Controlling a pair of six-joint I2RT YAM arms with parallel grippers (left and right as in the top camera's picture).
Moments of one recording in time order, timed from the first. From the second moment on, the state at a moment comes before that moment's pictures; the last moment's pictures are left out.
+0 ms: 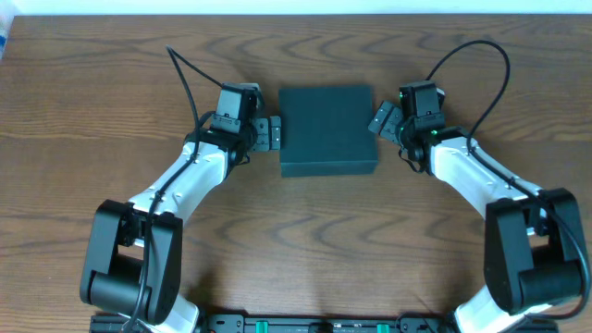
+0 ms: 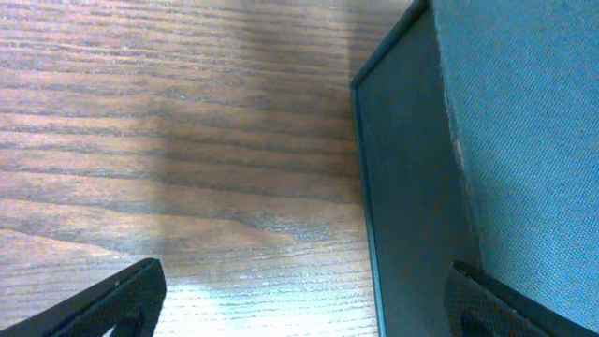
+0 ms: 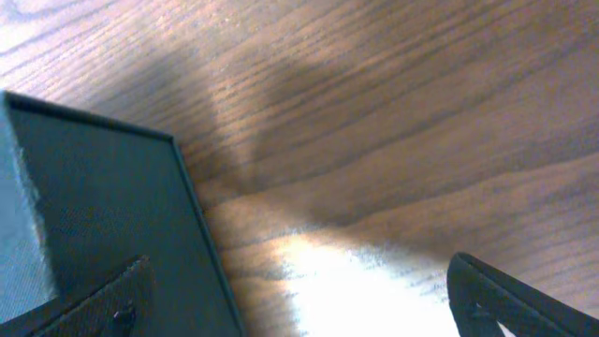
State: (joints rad) left arm -0.27 1.72 1.03 -0.25 0.05 -0.27; right arm 0.24 1.79 1.04 -0.22 0.08 0.68
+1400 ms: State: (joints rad) left arm -0.27 1.64 1.03 -0.25 0.01 -0.20; right arm 0.25 1.65 1.02 -0.38 0.03 0.56
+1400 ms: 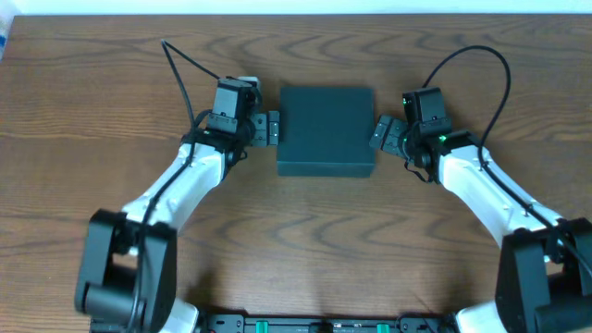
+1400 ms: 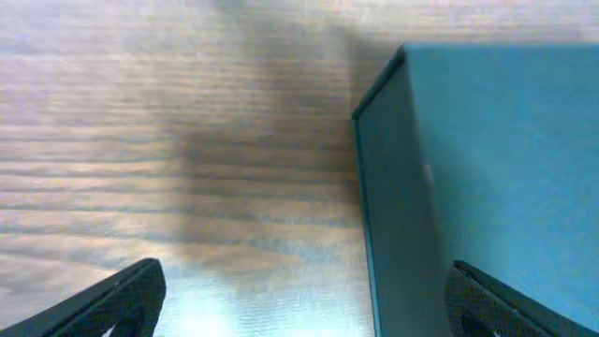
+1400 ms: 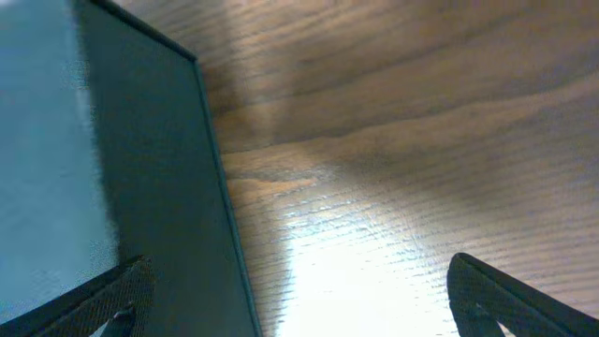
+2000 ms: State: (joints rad) left arm -0.27 1.08 1.10 -0.82 0.02 -0.14; right arm 0.30 0.99 1.01 -0.71 0.11 0.36
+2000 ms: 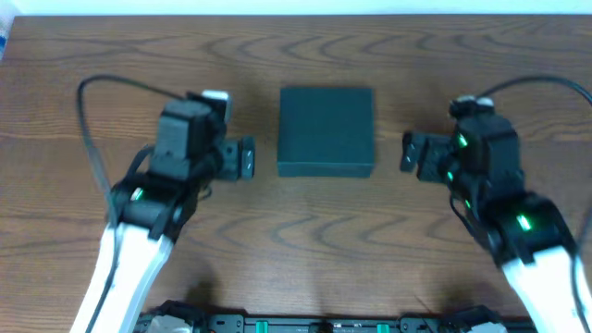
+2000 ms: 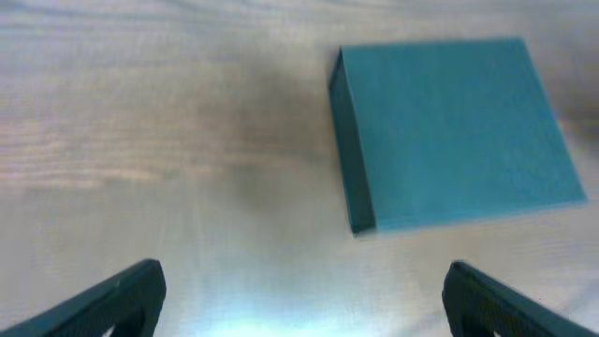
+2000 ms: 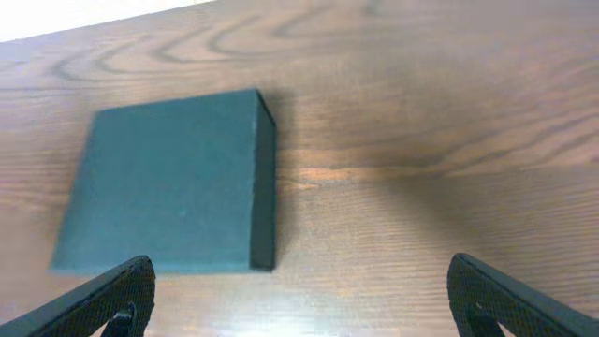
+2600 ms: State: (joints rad) left arm -0.33 0.57 1.10 -1.22 0.00 -0.14; right arm 0.43 0.56 1.01 -0.96 0.01 0.30
